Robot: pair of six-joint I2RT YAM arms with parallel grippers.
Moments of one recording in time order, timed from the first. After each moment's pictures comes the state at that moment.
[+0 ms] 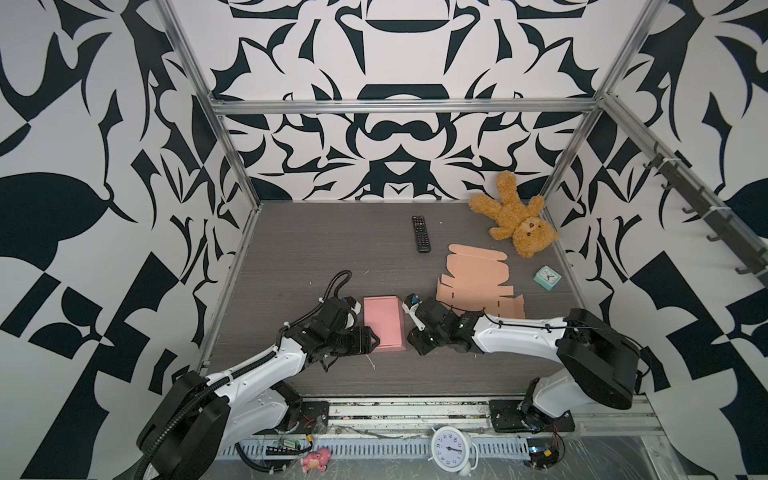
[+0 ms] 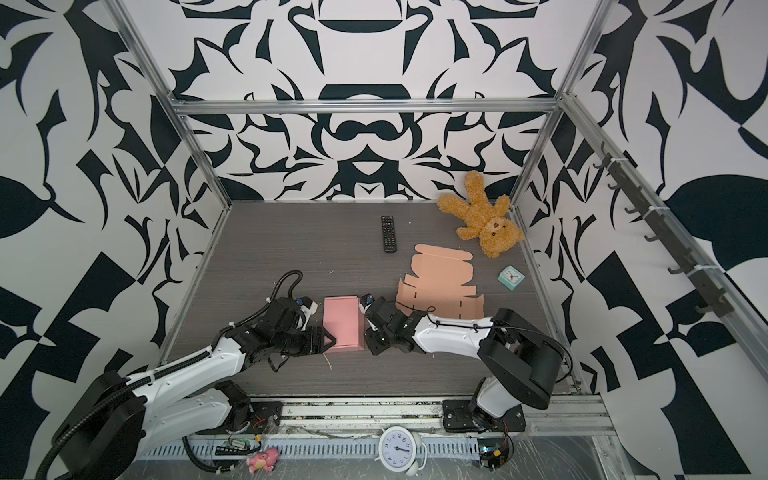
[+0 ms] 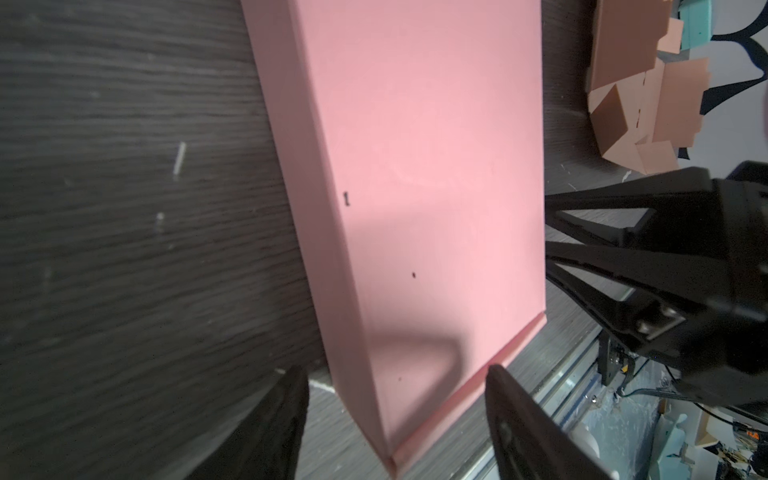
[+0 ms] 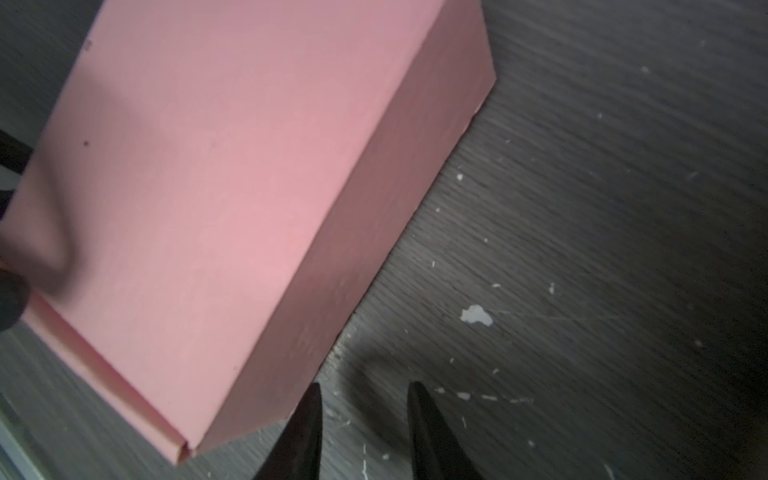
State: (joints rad) left arm -0.66 1.08 0.39 -0.25 0.37 -0.70; right arm 0.95 1.53 0.70 -0.18 -0.04 0.40
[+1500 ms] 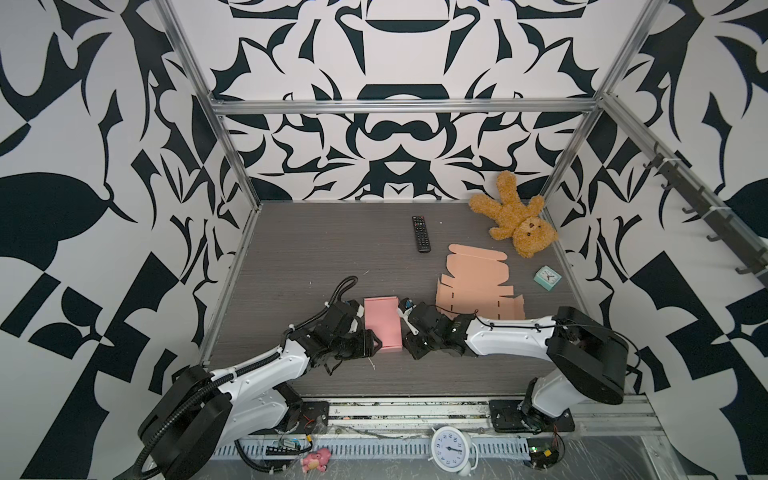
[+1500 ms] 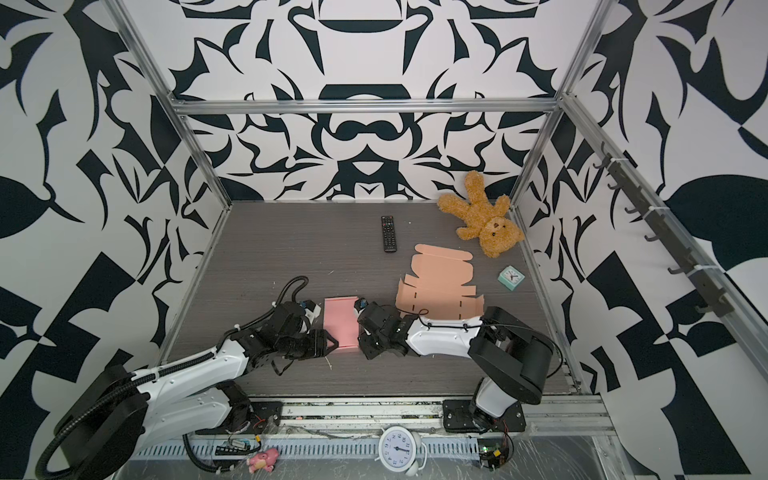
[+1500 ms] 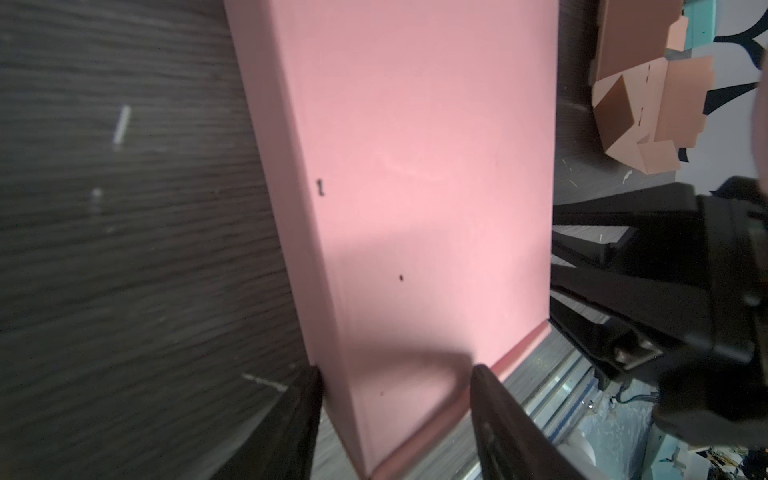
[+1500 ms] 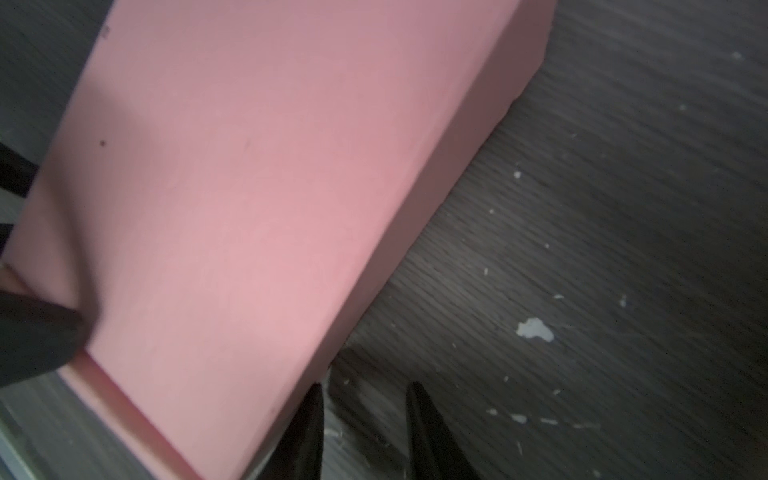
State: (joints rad) left arm -0.73 1.10 0.36 -0.17 0.33 -0.78; right arm 1.01 1.58 0.72 -0.15 -0.02 0.43
